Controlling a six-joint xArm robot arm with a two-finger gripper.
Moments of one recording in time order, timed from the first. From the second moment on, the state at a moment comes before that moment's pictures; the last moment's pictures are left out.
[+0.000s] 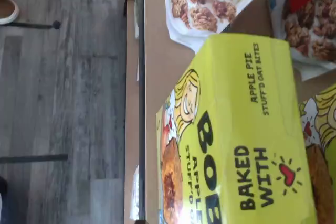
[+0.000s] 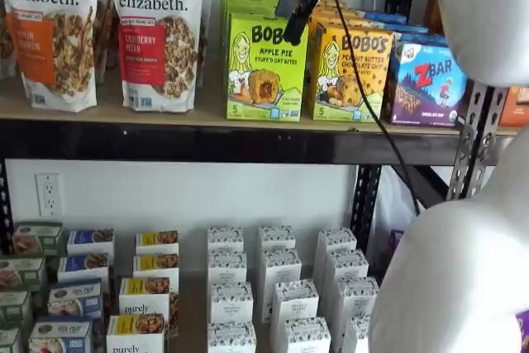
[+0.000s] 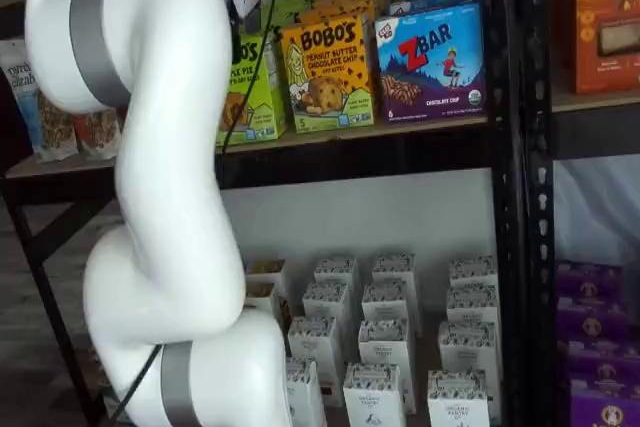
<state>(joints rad) 0.13 -0.18 -1.55 0.31 1.51 -1.39</state>
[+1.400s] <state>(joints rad) 0.19 -0.13 -1.57 0.19 1.58 -1.35</state>
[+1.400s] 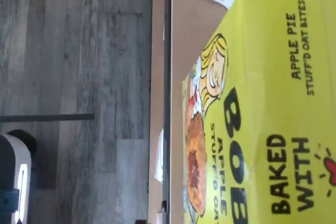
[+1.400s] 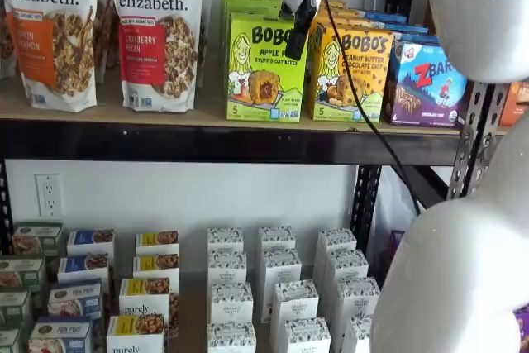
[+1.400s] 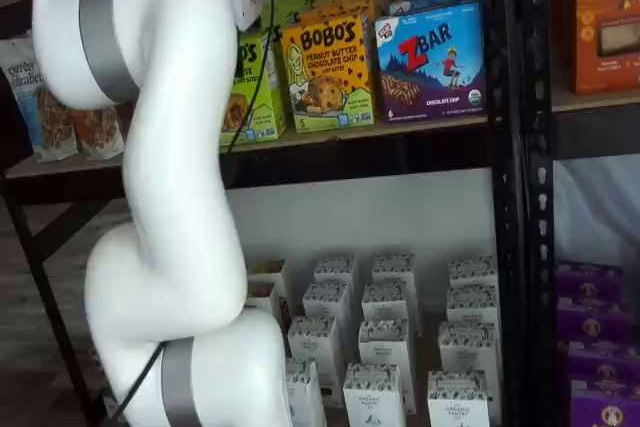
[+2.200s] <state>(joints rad) 0.18 -0.14 -1.56 0.21 1.57 -1.36</state>
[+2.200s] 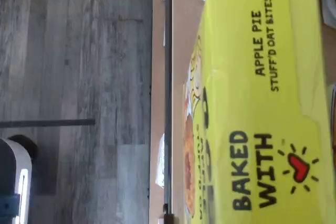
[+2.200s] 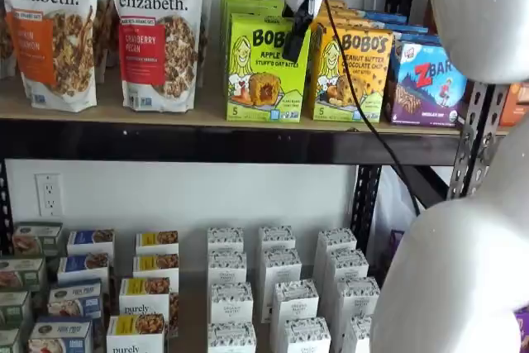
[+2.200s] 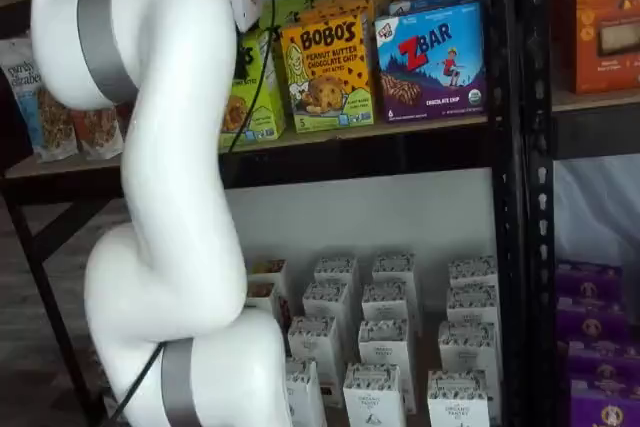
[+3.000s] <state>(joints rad) 0.18 -0.14 -1.56 0.21 1.57 -1.36</state>
